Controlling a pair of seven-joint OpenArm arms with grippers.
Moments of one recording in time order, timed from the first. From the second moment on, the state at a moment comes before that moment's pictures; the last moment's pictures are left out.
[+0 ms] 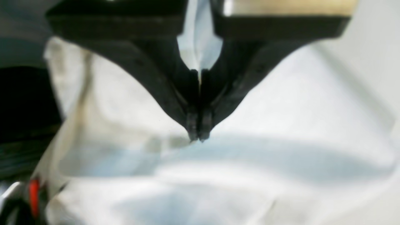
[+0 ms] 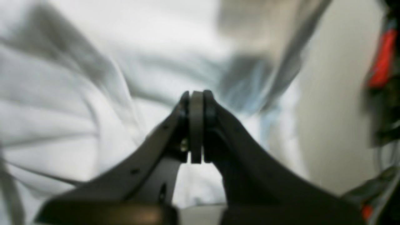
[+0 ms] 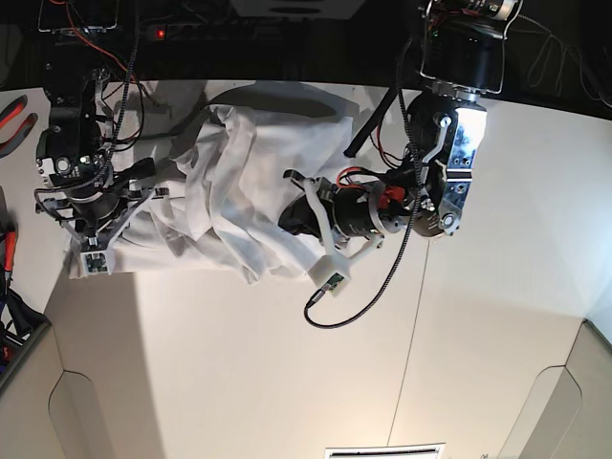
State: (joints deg) left arm -4.3 -1.8 7.3 79.2 -25.3 -33.1 49.2; right arm -5.3 8.2 5.1 98.1 -2.7 5.6 -49.0
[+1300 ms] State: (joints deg) left arm -0.7 -6.1 7.2 75.5 -21.1 -28.9 42.0; right arm -6.6 -0.7 3.8 90.4 19.2 22.7 -50.8
